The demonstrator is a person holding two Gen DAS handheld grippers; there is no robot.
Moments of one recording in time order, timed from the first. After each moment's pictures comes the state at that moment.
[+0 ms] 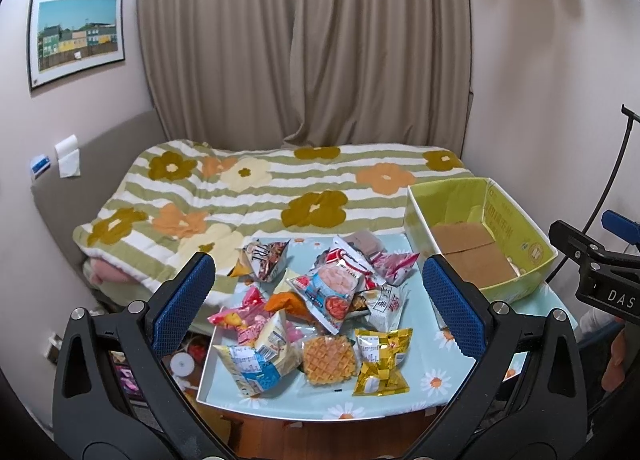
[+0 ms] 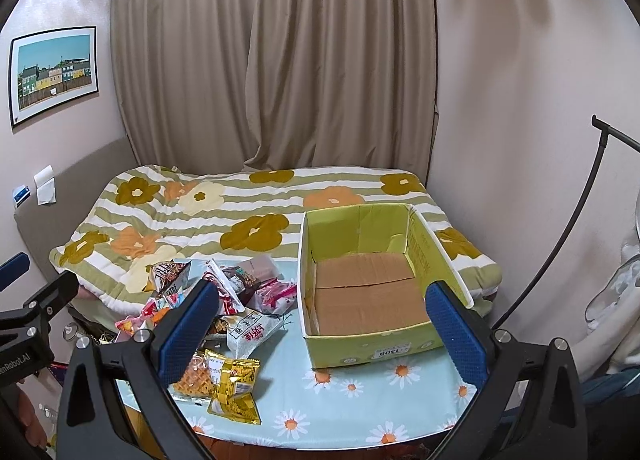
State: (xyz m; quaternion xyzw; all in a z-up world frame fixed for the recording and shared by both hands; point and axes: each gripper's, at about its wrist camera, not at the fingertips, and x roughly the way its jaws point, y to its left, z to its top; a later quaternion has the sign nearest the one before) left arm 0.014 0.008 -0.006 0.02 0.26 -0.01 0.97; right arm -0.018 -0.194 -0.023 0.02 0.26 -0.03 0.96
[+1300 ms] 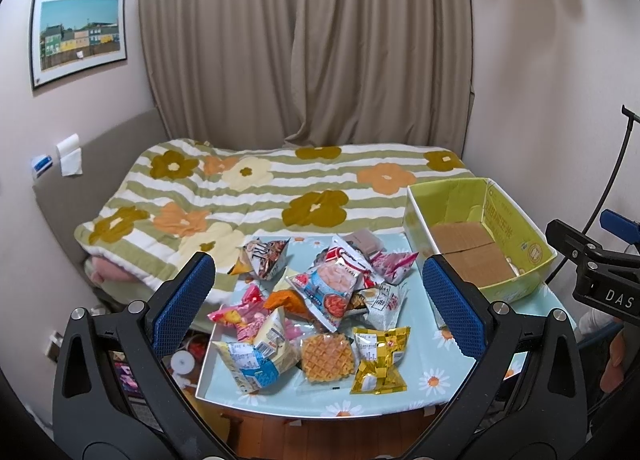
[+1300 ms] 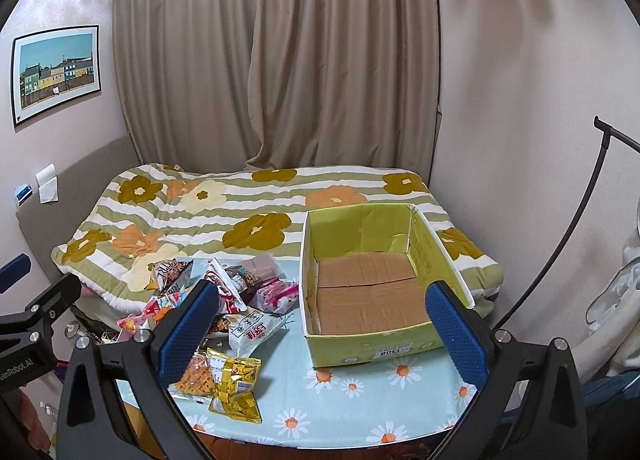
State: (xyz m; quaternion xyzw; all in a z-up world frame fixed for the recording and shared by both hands) left arm 0.017 0.005 -0.007 0.02 0.26 -0.01 0.97; right arm -0.012 -0.196 -0.023 0.02 0.27 -0.03 0.96
